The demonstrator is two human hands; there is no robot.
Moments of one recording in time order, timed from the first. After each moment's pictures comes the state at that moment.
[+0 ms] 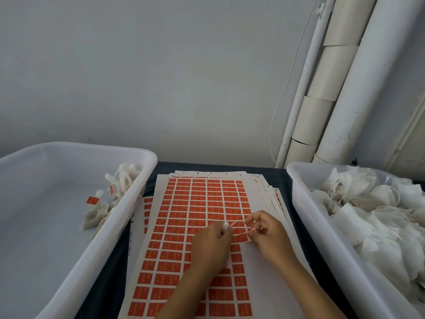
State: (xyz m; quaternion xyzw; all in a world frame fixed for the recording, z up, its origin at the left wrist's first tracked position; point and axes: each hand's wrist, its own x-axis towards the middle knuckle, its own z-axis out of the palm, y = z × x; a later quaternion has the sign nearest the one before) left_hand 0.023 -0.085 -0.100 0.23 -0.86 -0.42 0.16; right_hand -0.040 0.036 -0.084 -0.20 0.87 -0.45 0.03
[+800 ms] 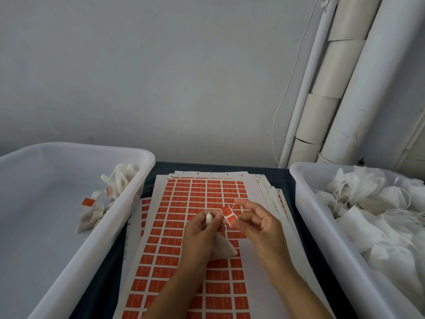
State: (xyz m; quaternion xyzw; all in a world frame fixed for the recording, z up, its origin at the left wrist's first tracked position) left_hand 0.026 -0.093 -0.090 0.22 -0.62 -0.71 0.25; right_hand -0.025 0.017 -0.068 -0.22 0.73 -0.64 0.05
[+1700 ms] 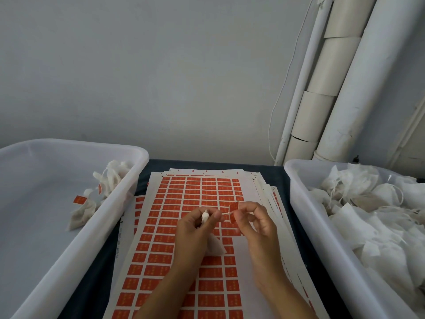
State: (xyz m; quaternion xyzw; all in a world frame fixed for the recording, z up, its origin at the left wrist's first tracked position) left_hand 0.024 -0.094 -0.091 0.18 -0.67 -0.65 0.29; right_hand -0.012 0.017 -0.072 -0.18 0.70 -0.69 0.00
